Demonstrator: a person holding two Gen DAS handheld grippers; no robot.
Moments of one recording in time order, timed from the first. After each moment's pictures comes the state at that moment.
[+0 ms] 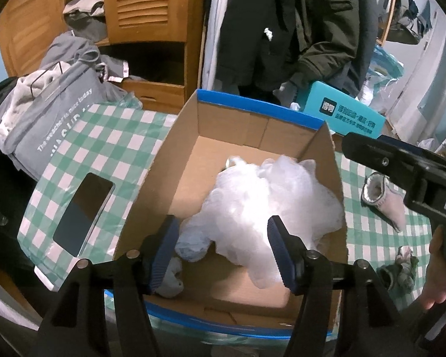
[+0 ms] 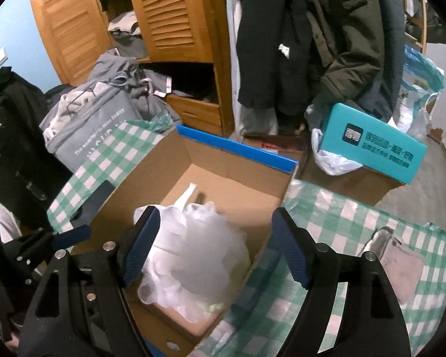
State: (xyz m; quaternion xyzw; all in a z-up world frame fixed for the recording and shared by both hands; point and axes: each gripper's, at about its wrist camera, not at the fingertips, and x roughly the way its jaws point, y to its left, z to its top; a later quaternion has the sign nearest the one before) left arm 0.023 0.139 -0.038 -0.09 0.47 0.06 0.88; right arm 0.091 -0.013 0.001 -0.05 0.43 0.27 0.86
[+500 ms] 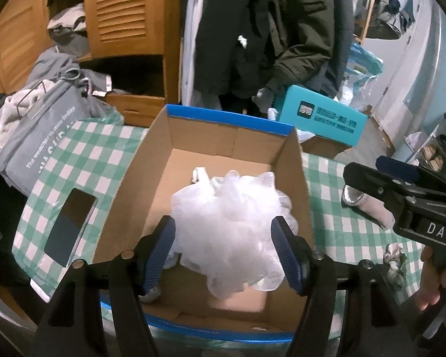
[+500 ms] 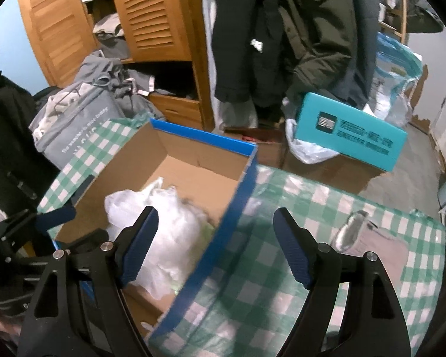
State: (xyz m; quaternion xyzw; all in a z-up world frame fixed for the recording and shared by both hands) left arm 0.028 0.106 -0.024 -0.07 0.45 0.03 0.89; right arm 0.085 -0.064 0.001 -0.05 0.43 0.24 0.87
